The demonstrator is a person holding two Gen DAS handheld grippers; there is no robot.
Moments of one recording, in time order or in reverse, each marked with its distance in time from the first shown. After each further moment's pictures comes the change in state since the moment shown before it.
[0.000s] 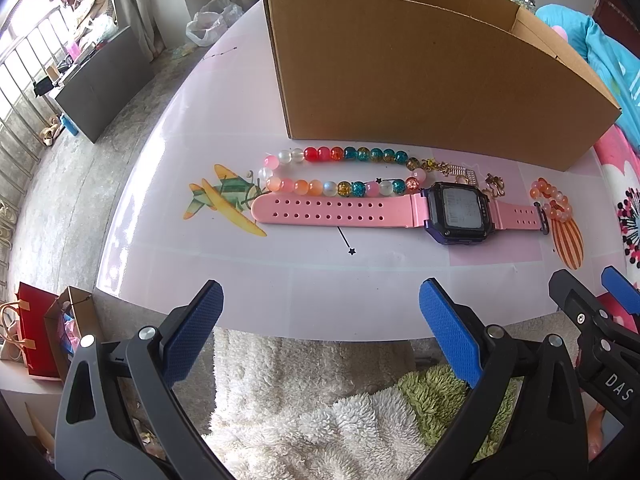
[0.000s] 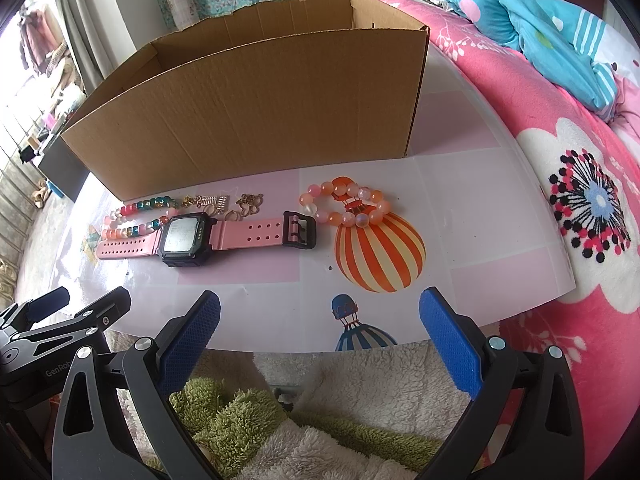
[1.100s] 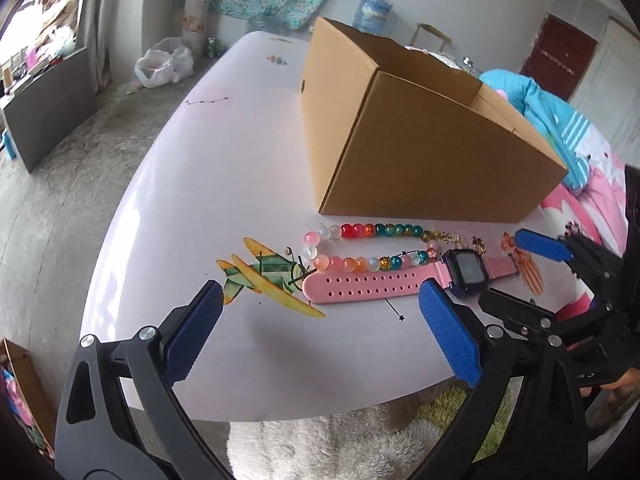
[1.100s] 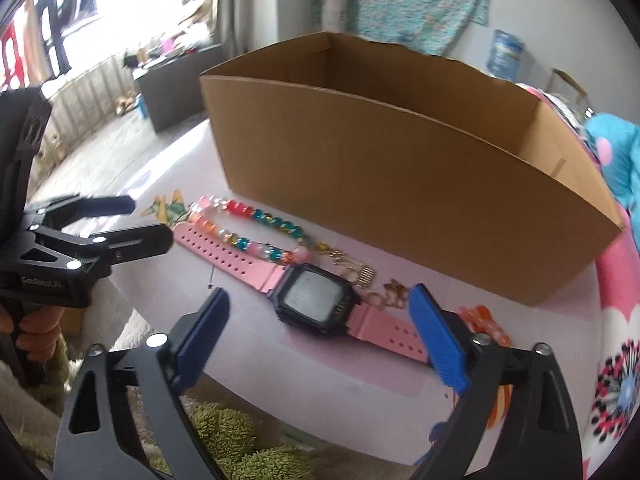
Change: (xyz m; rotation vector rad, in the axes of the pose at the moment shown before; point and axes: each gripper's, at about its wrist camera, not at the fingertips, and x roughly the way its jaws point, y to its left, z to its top) left arm 0.014 0.109 0.024 0.033 -0.220 -0.339; right arm 0.014 0.094 0.019 -0.504 -0.120 0.204
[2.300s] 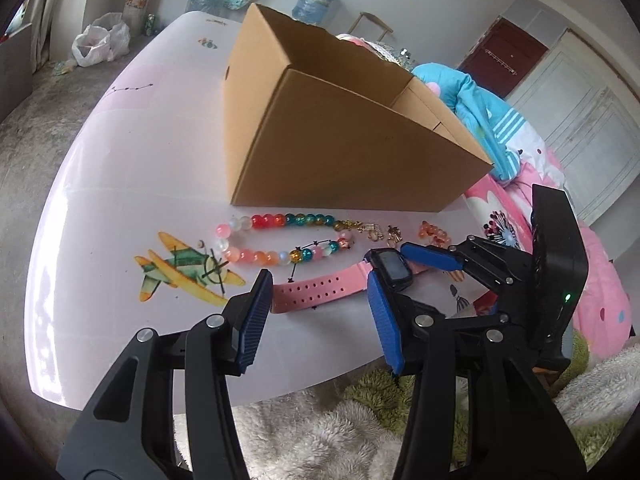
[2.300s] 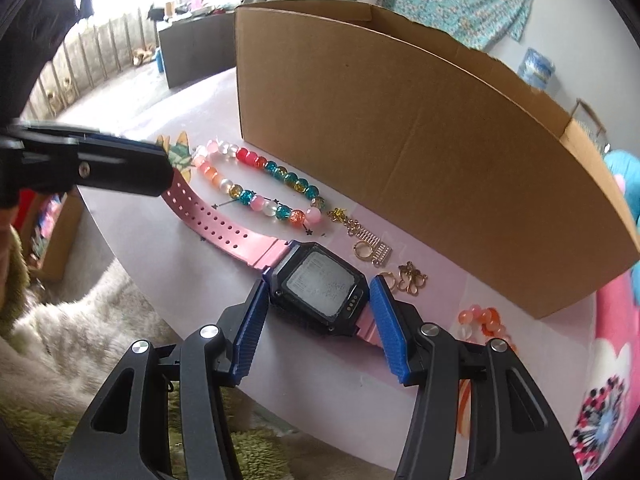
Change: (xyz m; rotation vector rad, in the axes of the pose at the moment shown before) left arm -0.009 -0.018 0.000 0.005 0.072 -0.288; right arm 0.010 0.018 -0.018 -0.175 0.074 -0.046
